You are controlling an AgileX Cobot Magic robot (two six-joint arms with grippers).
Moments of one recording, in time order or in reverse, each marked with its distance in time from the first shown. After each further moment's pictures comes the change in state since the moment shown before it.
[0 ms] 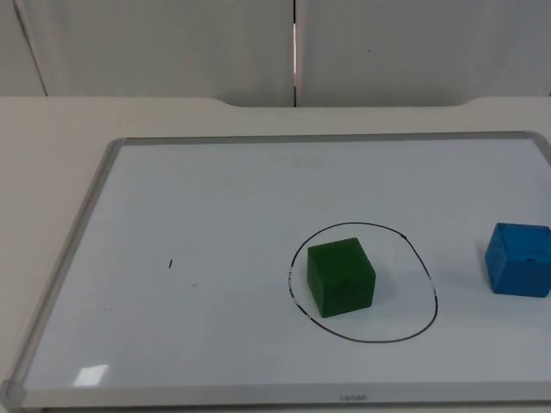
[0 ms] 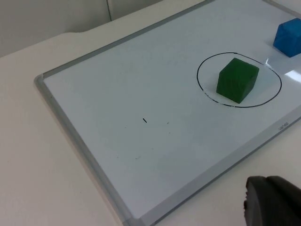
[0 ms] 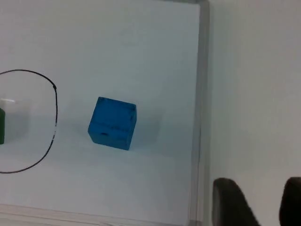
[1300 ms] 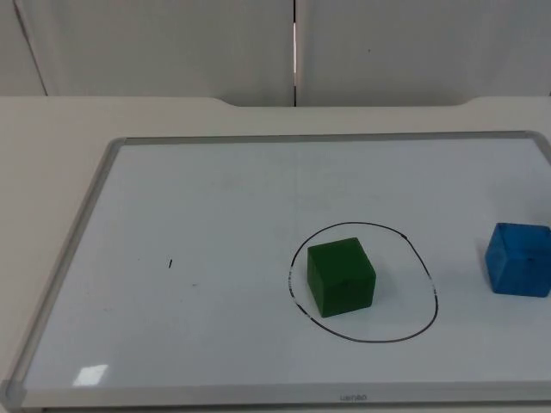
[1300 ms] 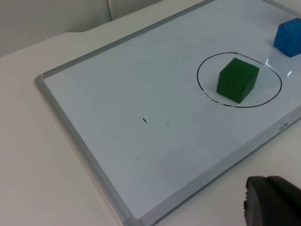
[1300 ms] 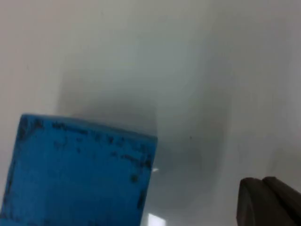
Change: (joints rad) right arm 0.000 0.949 -0.038 0.022 -0.602 0.041; left arm 0.000 0.000 0.001 0.001 0.000 0.000
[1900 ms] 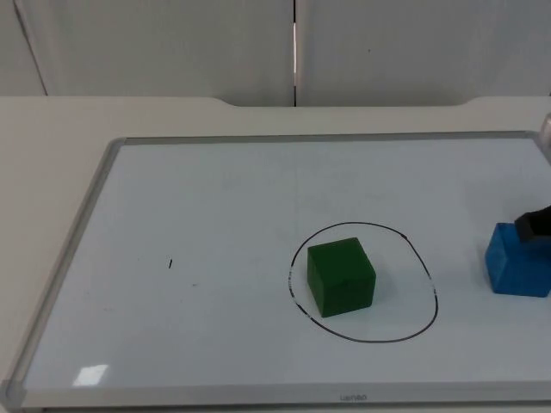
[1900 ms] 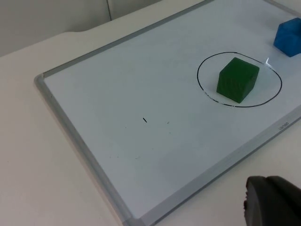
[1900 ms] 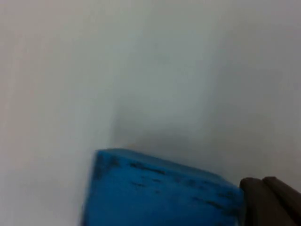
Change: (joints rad) right arm 0.073 0.054 0.000 0.034 -0.125 0.000; left arm 0.000 0.000 0.000 0.000 0.000 0.000
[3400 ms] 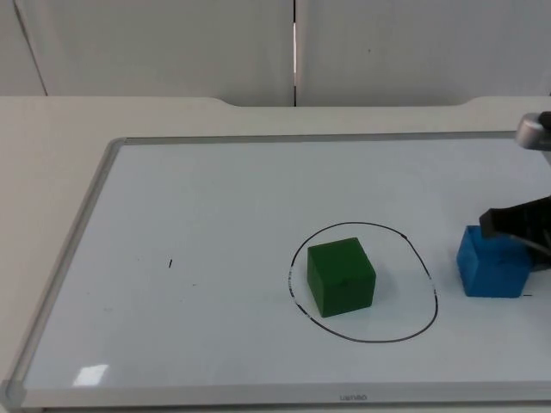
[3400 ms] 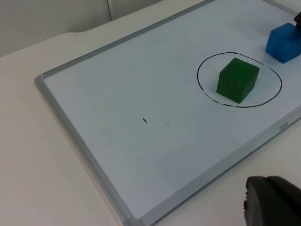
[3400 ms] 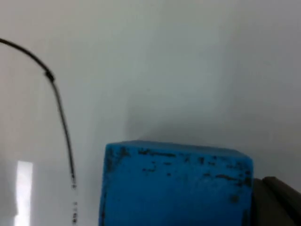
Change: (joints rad) right arm 0.097 0.000 0.000 0.048 0.021 0.167; left arm 0.000 0.000 0.000 0.000 0.000 0.000
